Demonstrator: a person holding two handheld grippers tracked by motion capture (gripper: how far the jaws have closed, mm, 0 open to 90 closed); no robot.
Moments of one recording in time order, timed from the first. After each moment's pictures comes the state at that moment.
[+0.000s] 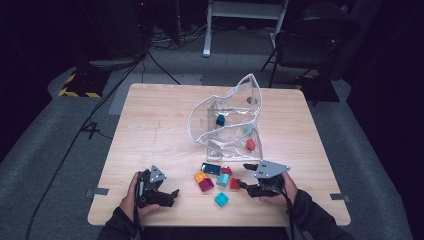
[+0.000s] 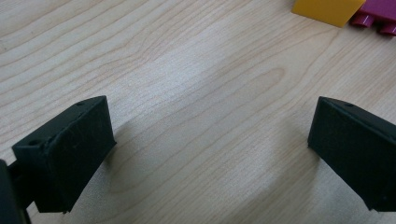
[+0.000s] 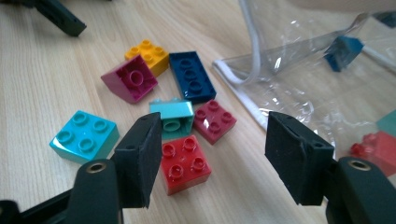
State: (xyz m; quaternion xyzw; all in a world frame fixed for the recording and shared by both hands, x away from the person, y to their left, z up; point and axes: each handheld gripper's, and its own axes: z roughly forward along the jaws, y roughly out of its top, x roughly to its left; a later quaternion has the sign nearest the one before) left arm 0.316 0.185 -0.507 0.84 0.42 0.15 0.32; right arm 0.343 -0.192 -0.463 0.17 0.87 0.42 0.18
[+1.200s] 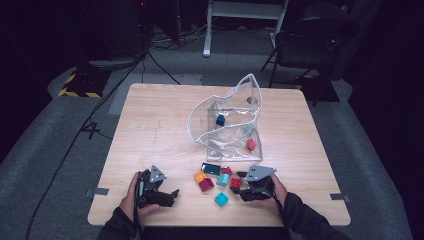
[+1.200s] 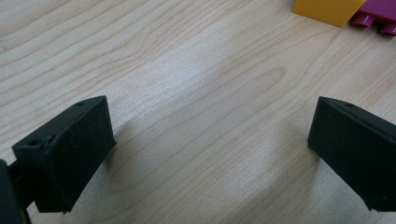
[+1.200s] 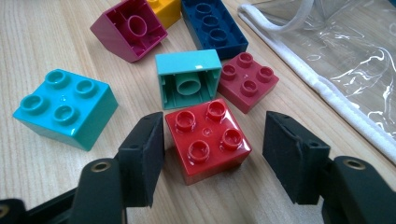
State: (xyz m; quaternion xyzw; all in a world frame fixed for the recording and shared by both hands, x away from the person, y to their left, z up) left arm 0.316 0.185 -0.507 0.84 0.42 0.15 0.32; right arm 0.350 -0.178 -0.504 0.19 0.89 0.40 0.13
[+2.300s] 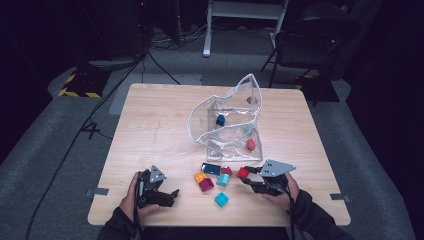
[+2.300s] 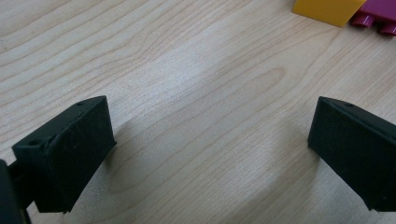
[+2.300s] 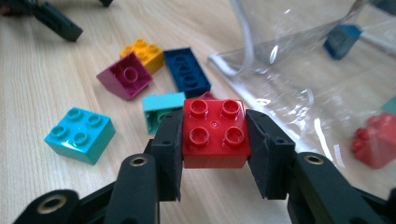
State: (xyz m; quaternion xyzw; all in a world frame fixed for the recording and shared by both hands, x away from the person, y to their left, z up) left arm 0.316 0.185 -0.507 0.84 0.42 0.15 0.32; right arm 0.348 -0.208 -0.469 0.20 0.85 0.46 0.16
